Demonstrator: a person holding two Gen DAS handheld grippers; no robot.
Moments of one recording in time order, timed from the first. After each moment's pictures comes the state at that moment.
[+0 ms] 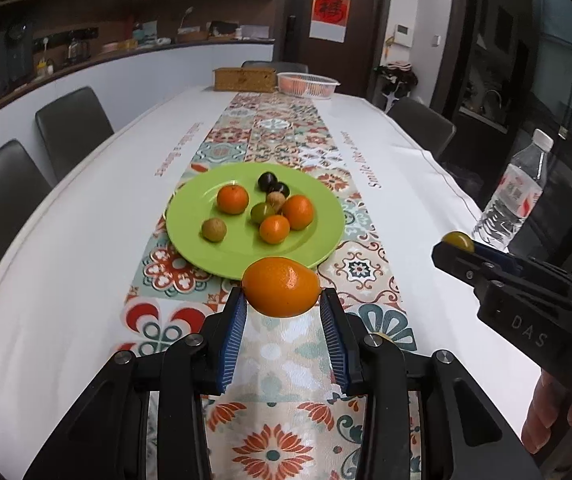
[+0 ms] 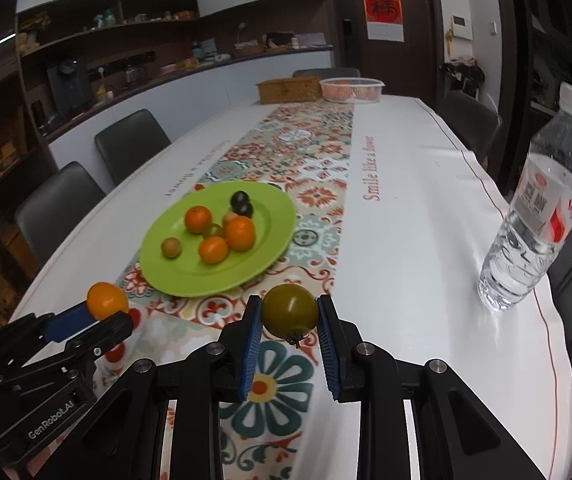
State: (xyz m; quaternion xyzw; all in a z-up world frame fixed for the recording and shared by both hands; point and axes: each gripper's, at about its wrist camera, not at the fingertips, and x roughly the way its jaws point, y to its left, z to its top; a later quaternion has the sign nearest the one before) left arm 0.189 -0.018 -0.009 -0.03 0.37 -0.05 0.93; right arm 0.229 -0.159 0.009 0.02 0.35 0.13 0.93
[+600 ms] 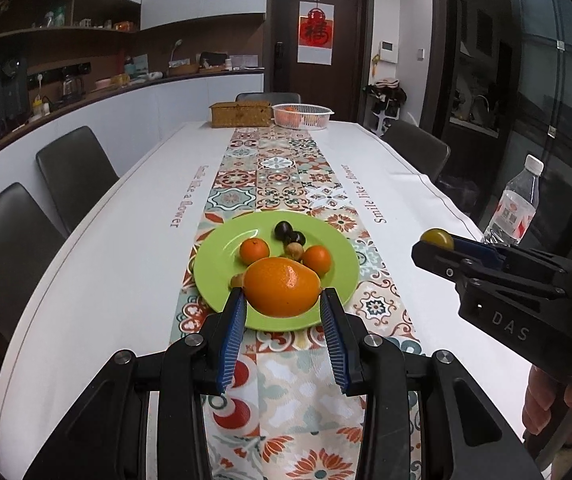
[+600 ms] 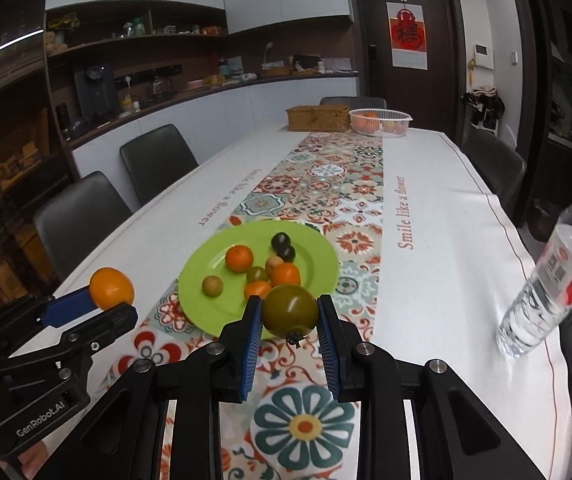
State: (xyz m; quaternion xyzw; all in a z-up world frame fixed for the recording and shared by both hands) left arm 0.197 0.009 0.031 0.00 0.32 -0.06 0.94; right arm 0.240 -0.123 0.044 0.00 0.32 0.16 0.94
